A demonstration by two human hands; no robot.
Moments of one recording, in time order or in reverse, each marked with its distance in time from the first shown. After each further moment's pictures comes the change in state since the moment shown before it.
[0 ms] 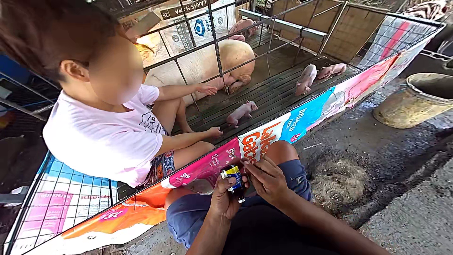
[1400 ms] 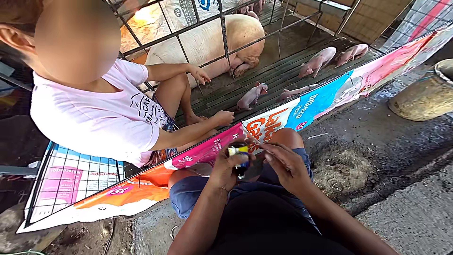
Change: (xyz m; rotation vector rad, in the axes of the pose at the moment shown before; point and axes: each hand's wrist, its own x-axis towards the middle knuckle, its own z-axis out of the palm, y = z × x) left_hand 0.024 0.022 0.028 0.466 0.192 -0.046; right_hand -0.004 0.004 -0.044 0.352 -0.217 0.397
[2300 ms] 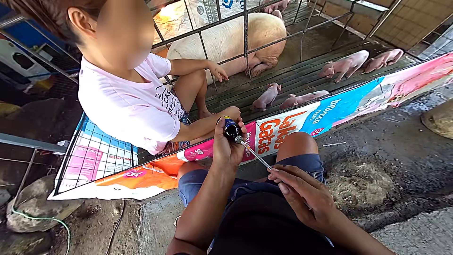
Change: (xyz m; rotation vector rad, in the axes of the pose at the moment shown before) left_hand 0.028 0.040 0.021 -0.495 0.366 0.162; right_hand -0.017 -0.053 -0.002 -0.056 -0.140 -0.290
